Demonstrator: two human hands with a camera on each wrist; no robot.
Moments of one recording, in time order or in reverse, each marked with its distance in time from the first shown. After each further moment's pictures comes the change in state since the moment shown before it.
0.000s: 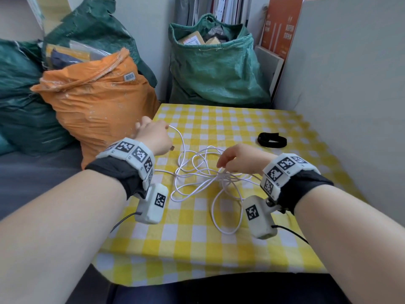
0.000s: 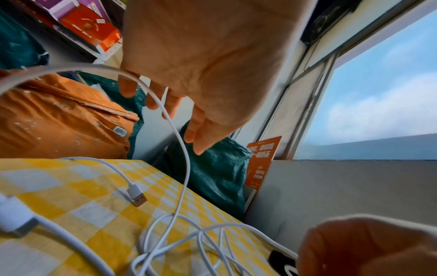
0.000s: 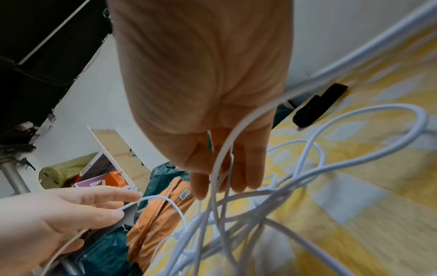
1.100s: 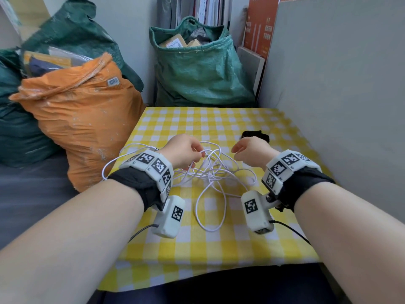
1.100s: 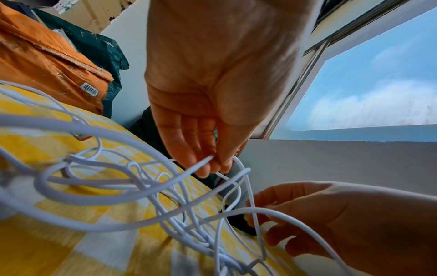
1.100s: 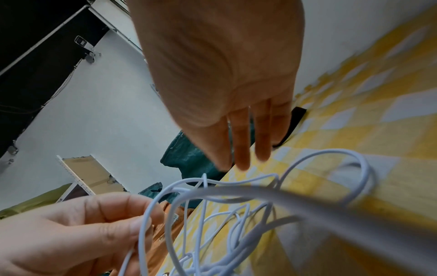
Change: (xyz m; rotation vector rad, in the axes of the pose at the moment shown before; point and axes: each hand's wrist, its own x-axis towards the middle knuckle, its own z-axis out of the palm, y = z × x) left_hand -0.023 0.065 0.039 -0.457 -0.266 0.342; right_hand -0.011 0.045 -0.022 0.054 0.260 0.222
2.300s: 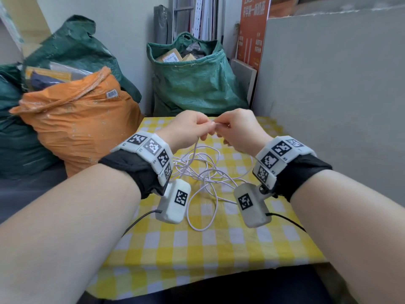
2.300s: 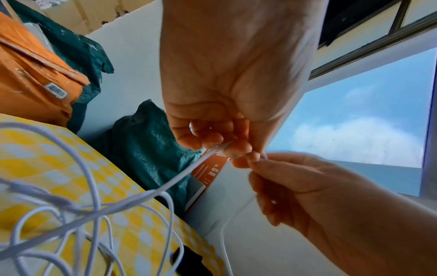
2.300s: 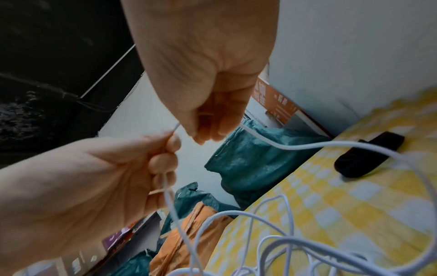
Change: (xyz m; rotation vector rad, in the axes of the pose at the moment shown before) left_hand -0.007 0.060 -0.033 -0.049 0.105 0.294; right_hand -0.023 -0.051 -0.037 0.082 0.368 -0.485
